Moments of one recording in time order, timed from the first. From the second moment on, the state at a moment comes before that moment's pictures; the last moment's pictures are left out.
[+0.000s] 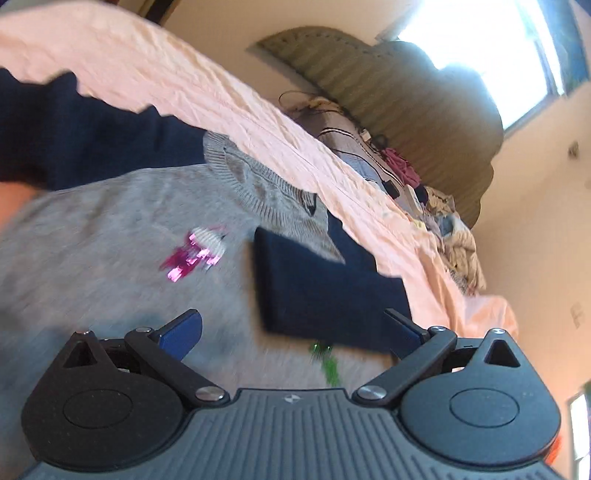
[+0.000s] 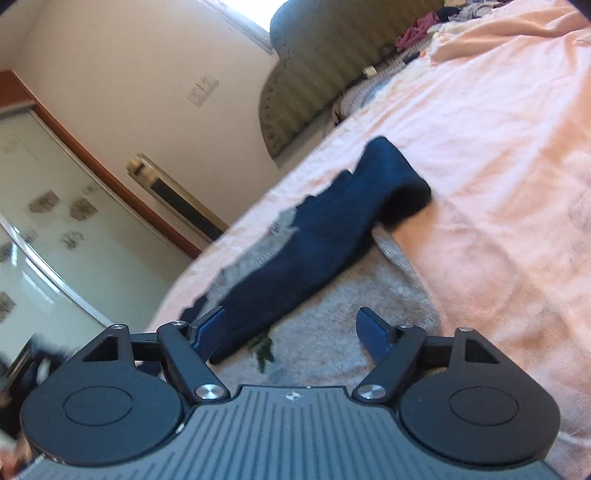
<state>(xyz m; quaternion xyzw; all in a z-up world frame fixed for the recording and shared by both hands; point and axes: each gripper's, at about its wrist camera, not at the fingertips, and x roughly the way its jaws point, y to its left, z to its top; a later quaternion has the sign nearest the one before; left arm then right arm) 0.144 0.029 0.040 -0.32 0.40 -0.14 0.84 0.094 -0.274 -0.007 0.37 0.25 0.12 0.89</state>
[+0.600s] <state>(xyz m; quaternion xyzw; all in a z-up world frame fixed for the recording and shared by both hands) 0.204 -0.019 0.060 -0.14 0.38 -0.09 0.91 0.096 -0.274 -0.013 0.38 0.23 0.15 0.88</state>
